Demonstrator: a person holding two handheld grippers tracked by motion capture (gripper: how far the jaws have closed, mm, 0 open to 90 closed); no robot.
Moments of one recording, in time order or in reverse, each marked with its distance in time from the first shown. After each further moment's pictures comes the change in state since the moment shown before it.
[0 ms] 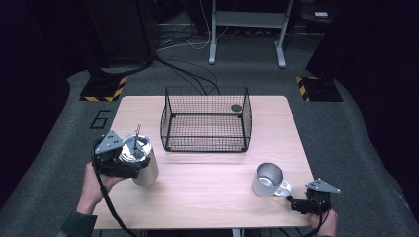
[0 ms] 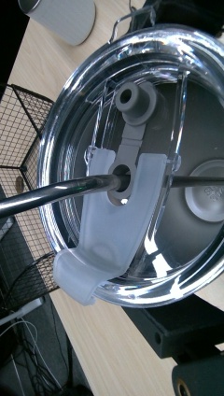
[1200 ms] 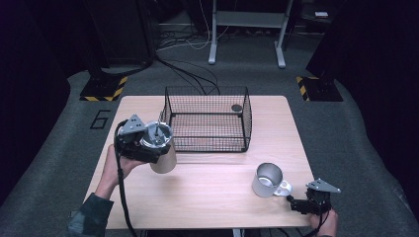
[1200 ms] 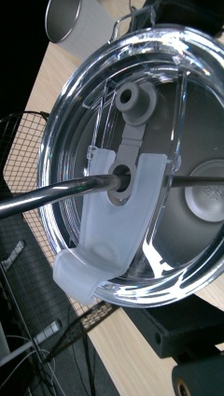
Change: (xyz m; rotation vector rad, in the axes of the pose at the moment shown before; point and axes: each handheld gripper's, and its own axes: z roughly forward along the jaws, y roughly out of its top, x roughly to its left) left arm -0.012 0.052 0.038 -0.010 -0.089 0.055; right arm 0.000 0.000 0.000 -0.001 -0.002 0.002
